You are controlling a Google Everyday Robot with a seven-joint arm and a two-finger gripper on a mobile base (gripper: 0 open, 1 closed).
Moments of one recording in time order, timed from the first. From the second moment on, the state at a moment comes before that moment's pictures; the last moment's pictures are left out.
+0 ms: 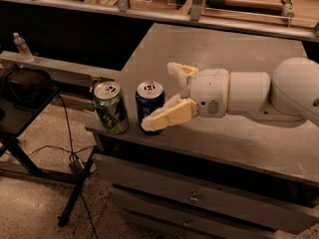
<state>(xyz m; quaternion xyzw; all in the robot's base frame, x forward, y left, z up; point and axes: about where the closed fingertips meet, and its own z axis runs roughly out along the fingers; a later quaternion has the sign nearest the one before) 0.481 0.002 0.929 -0.46 0.61 0.39 0.51</state>
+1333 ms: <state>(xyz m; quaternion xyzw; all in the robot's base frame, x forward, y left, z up) 0.480 -0.096 1.073 -0.48 0.58 0.29 0.59</state>
